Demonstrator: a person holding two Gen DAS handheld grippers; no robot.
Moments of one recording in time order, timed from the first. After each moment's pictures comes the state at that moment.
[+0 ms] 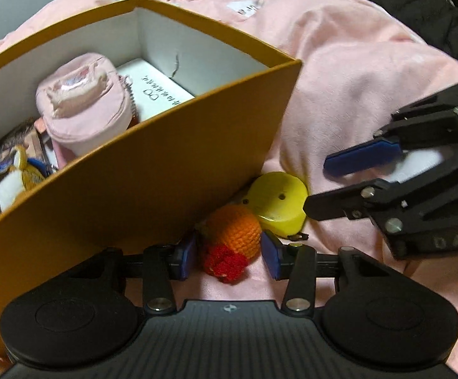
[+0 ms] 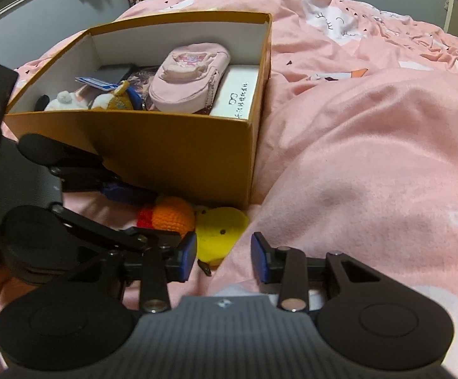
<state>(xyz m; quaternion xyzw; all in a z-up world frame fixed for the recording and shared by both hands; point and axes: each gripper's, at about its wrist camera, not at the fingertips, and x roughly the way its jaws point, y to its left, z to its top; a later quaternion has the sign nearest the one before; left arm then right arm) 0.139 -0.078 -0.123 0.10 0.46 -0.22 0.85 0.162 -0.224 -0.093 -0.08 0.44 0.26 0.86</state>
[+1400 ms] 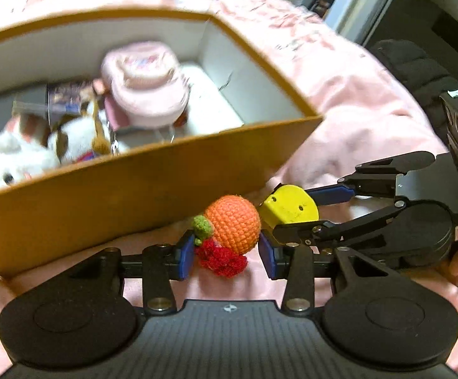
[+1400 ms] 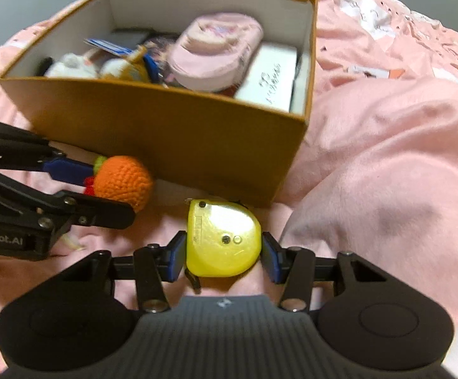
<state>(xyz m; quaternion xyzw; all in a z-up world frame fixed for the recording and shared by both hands) 0.110 -0.018 -0.082 -0.05 0.46 -0.20 0.86 0.168 -0.194 -0.096 -0.13 0.47 0.29 0.83</state>
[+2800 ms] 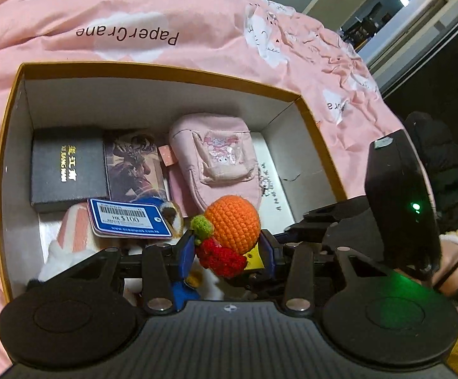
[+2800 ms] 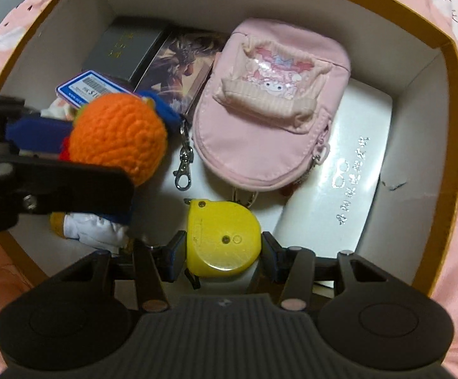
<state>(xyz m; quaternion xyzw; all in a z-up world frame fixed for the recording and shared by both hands) 0.229 0.056 -0.048 -0.16 0.51 -0.15 0.83 0.292 -0.083 -0.097 -0.19 0.59 0.33 0.71</state>
